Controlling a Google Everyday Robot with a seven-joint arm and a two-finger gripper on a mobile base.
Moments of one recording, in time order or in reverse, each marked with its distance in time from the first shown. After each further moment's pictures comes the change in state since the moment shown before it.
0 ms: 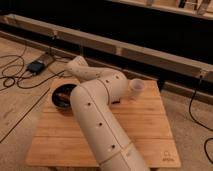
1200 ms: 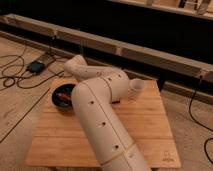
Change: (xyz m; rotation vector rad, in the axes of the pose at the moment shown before) arm 0.002 0.016 -0.010 -0.031 -0.028 -0.047
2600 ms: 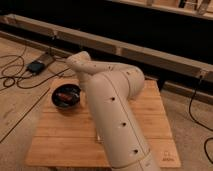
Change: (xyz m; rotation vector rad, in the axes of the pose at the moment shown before) arm 0.021 0.035 -0.031 -0.177 -0.132 0.051
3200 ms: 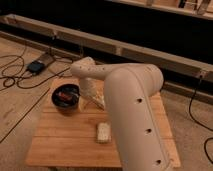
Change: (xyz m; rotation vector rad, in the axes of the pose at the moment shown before) arm 0.018 0.032 0.011 -0.058 -0.128 0.123
